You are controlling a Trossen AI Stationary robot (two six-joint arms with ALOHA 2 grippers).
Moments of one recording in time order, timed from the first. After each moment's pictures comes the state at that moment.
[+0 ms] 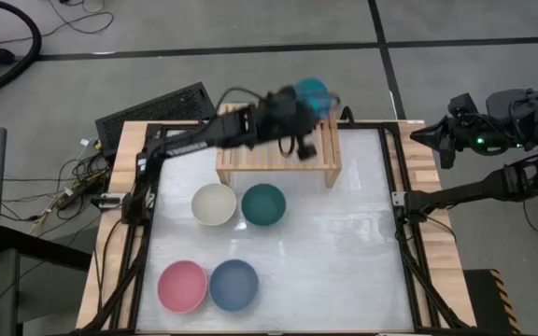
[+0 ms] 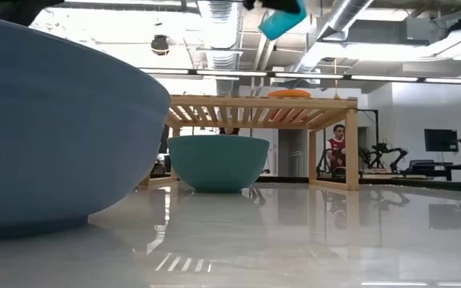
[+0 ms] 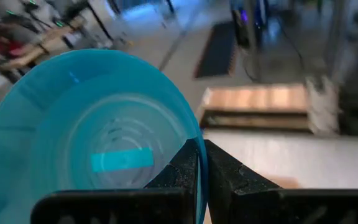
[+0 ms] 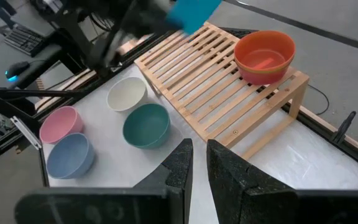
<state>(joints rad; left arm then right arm) 0.20 2.06 2.31 -0.56 -0.33 0.27 -0.13 0.96 1.95 -1.57 0.21 0.50</state>
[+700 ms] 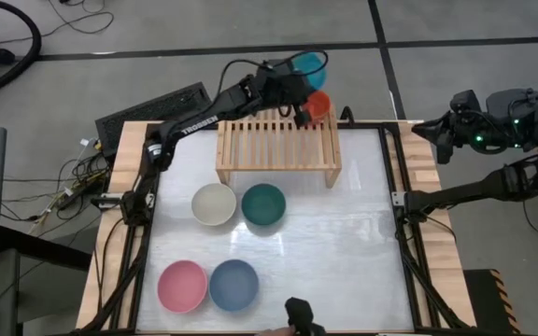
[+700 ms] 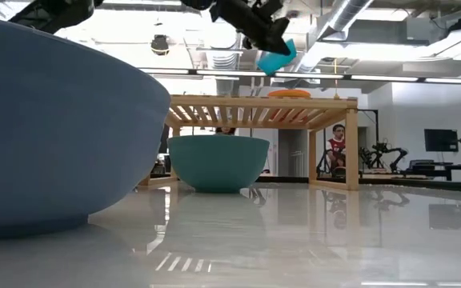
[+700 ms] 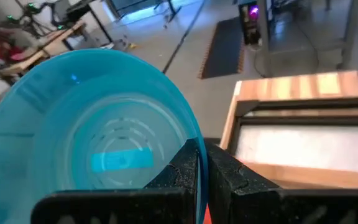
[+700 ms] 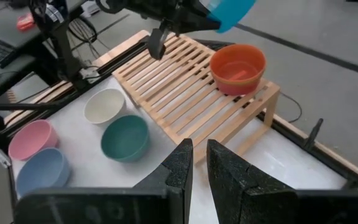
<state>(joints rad) 0.44 2.16 2.31 -0.42 -0.08 0.38 -0.13 0.96 1.95 -1.57 0.32 0.48</state>
